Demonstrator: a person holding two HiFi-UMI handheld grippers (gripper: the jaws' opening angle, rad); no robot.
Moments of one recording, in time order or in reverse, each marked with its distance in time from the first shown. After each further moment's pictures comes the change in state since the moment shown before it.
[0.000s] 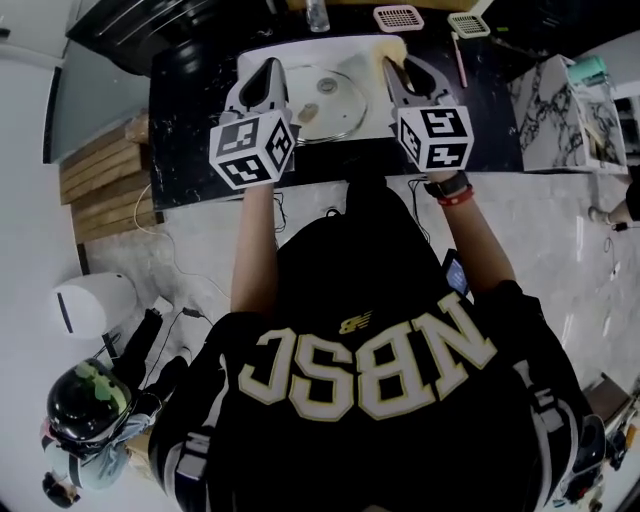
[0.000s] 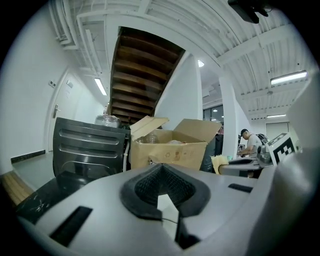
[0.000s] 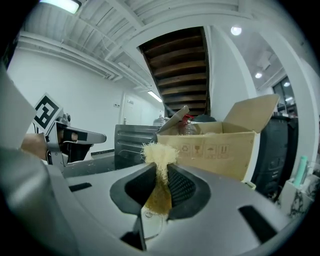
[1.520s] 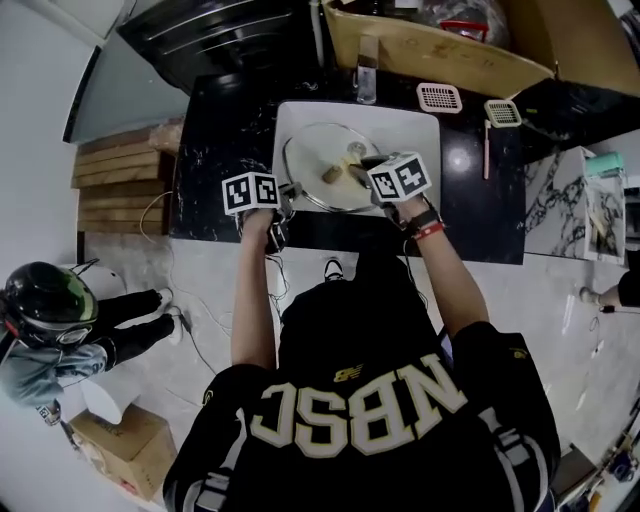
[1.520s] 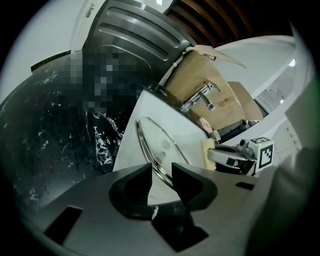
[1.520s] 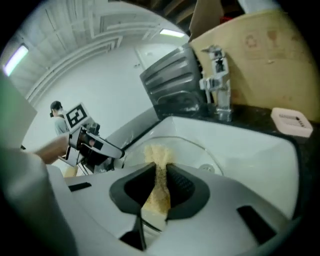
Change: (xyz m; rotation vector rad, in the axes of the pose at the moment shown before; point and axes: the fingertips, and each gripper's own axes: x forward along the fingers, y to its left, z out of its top) left arm -0.042 0.096 -0.233 -0.647 0.826 0.112; right arm 0.106 0.119 -0.159 0.161 0.646 0.617
